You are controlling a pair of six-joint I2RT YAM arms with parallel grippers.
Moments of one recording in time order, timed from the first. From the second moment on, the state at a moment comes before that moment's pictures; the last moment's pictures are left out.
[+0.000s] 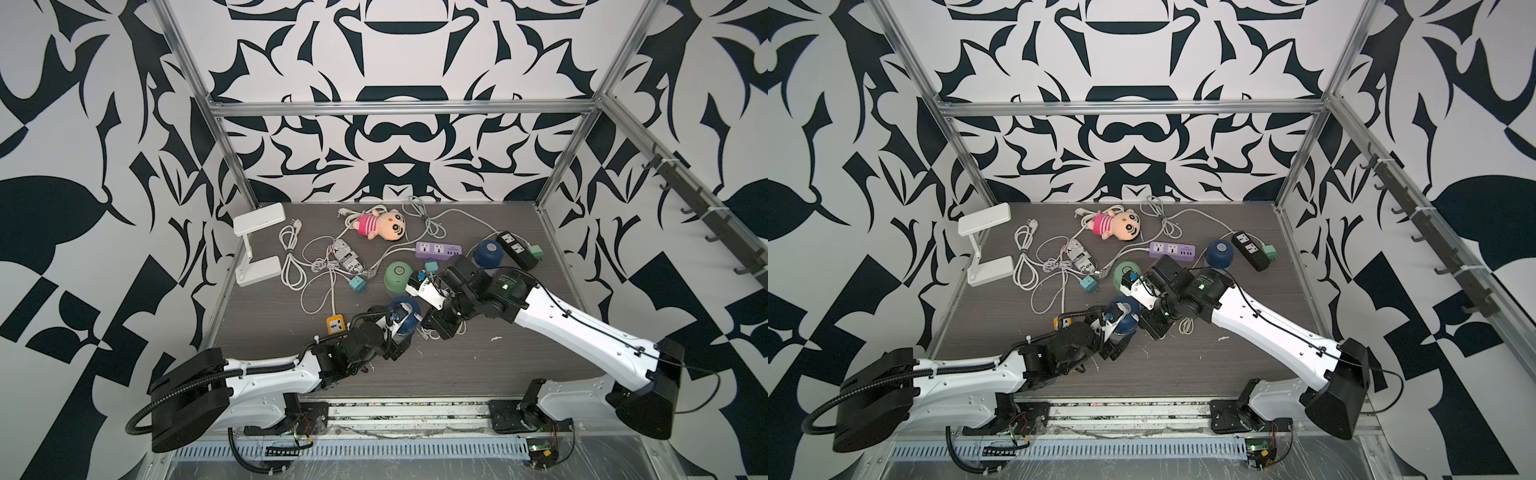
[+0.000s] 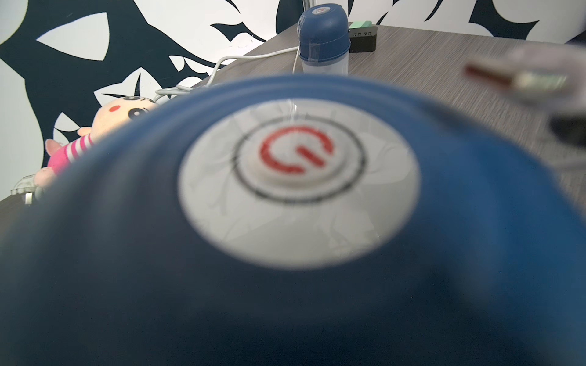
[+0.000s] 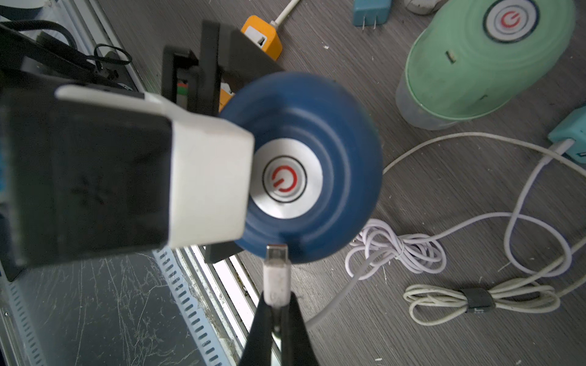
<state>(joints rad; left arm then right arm) -1.15 1.17 0.39 0.36 -0.35 0.03 0.87 1.30 1.23 -1.00 -0.30 0.05</state>
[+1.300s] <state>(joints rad) -1.13 1.13 0.39 0.35 -0.35 0.01 0.89 1.31 1.23 -1.03 -0.29 0.05</state>
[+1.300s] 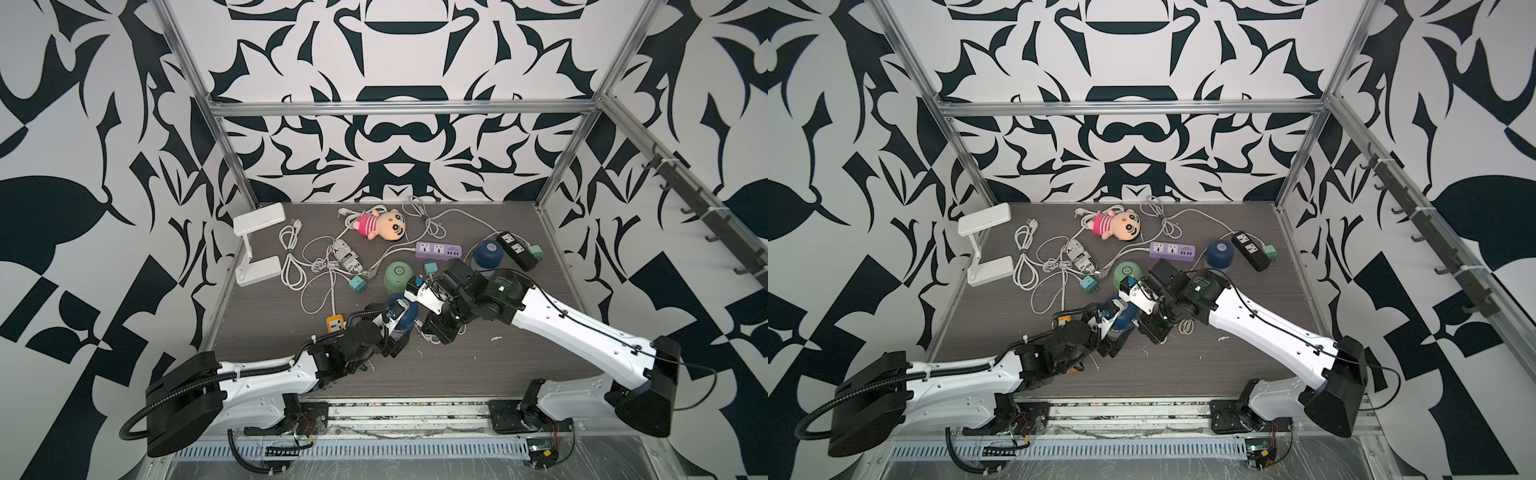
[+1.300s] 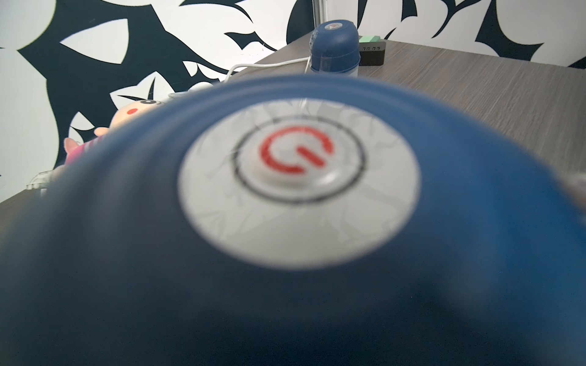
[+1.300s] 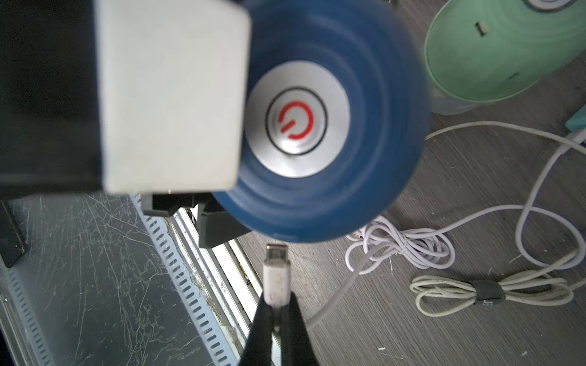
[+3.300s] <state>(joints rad) -1.18 1.19 0.39 0.31 -0.44 0.03 0.86 1.45 1.29 -1.06 -0.33 0.08</state>
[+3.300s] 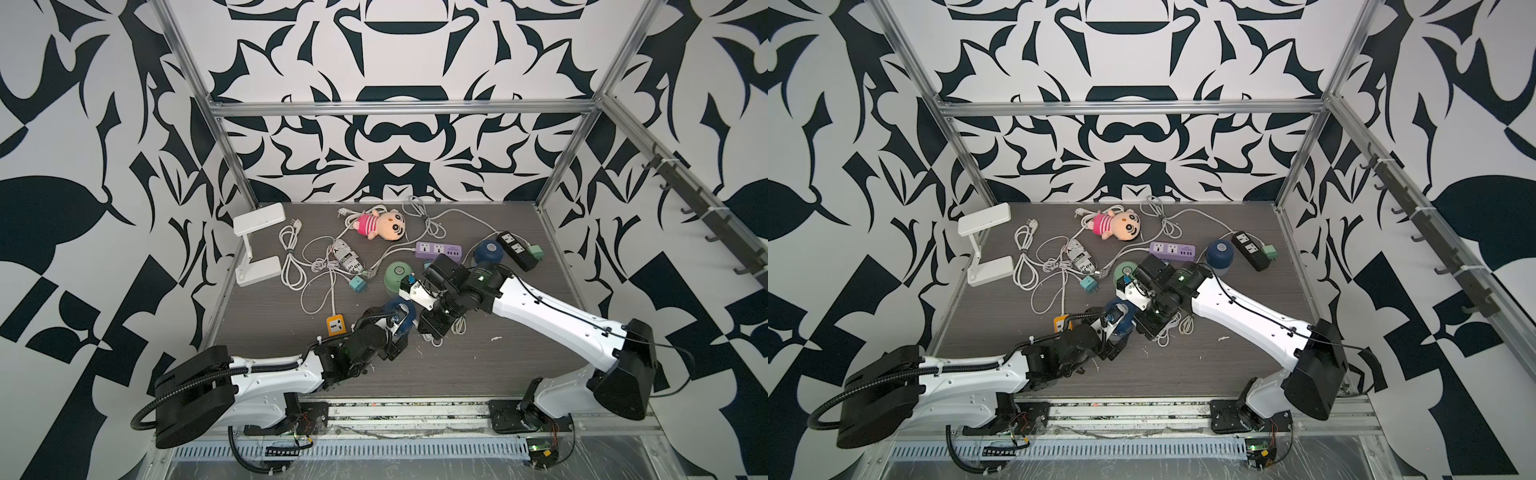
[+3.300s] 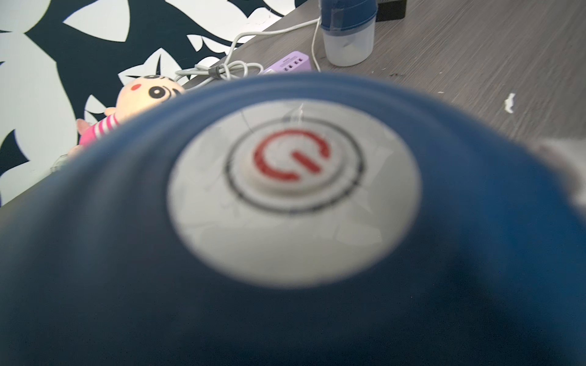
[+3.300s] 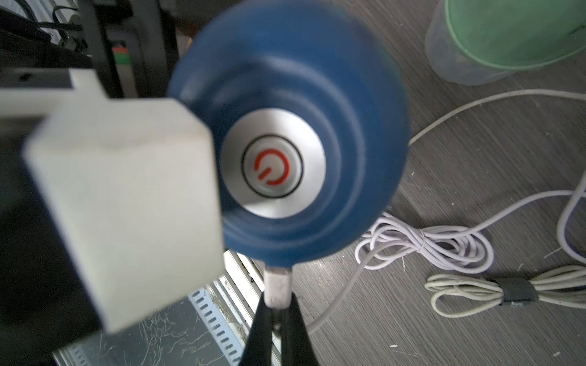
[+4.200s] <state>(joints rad) -1.22 1.25 0.35 0.43 -0.55 -0.01 0.82 1.50 1.33 -1.10 -0.39 0.09</state>
